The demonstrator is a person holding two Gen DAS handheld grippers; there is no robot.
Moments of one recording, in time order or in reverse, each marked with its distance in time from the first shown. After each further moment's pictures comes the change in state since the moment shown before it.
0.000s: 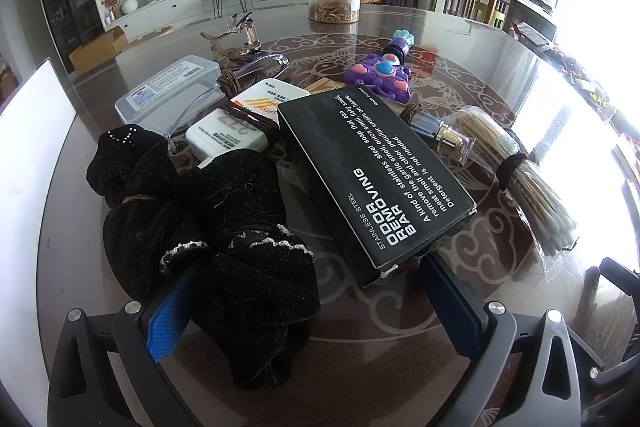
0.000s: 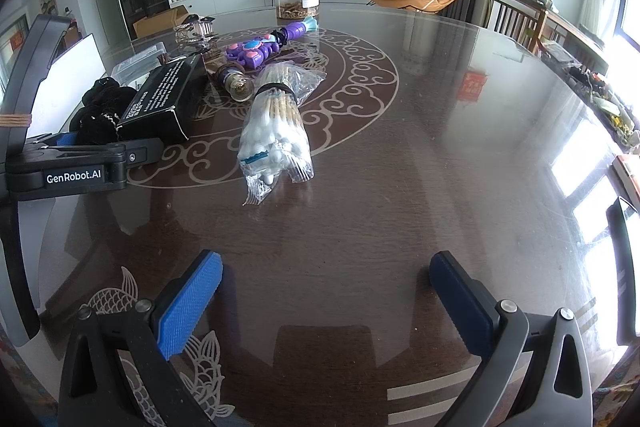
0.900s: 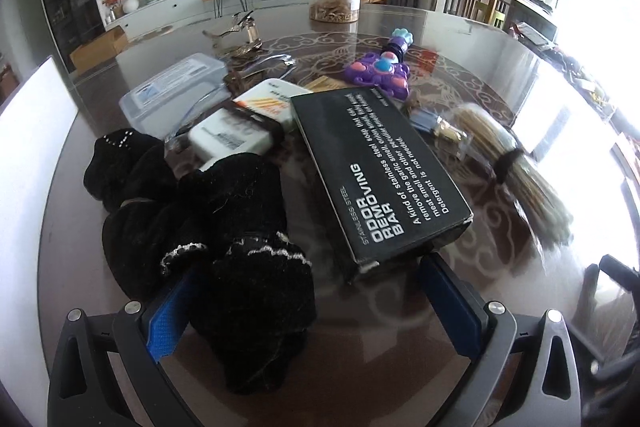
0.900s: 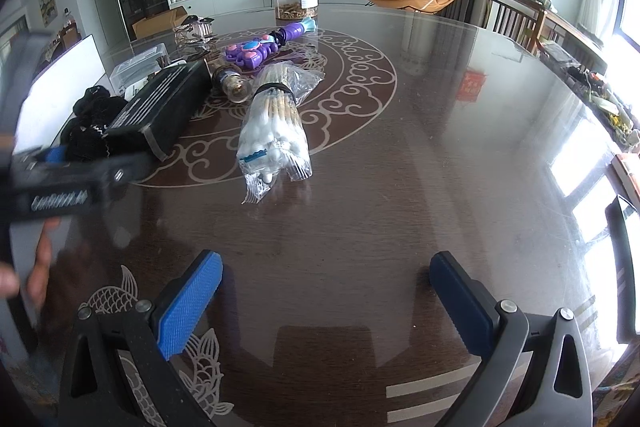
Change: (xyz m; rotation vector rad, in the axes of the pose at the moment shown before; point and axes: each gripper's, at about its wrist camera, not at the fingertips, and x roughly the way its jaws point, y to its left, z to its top) left arm -0.001 0.000 -0.001 0.002 0.000 0.002; right arm -0.002 -0.003 -0.001 0.003 0.001 -0.002
